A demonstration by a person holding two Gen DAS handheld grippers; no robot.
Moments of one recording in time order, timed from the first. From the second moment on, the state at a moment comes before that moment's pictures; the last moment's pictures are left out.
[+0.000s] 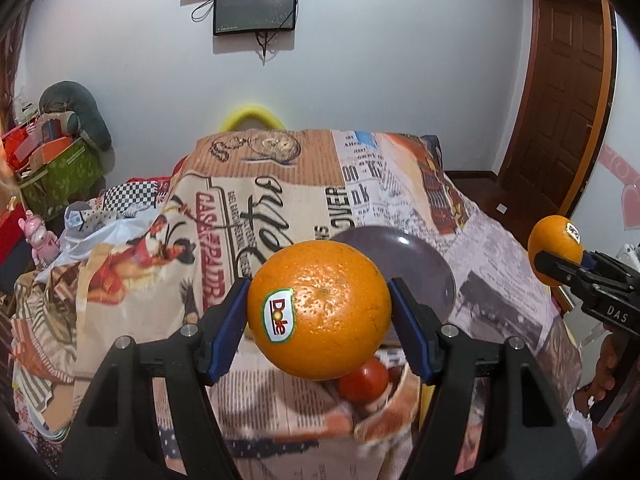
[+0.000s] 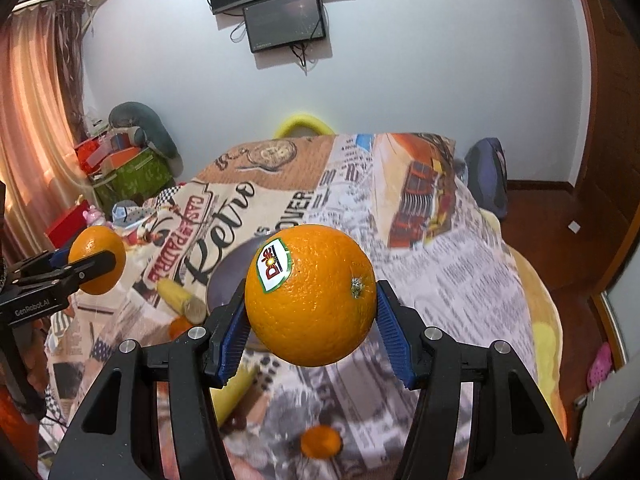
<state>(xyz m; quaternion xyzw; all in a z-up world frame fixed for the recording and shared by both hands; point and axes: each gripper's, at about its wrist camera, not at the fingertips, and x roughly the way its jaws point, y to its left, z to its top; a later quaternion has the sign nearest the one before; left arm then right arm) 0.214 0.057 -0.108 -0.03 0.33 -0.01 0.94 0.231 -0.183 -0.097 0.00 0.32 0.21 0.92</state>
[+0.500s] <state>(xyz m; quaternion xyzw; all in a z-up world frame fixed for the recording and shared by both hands) 0.288 0.053 -0.117 -0.03 0.34 -0.01 0.94 0.293 -0.163 -0.102 -0.01 0.31 0.21 0.93</state>
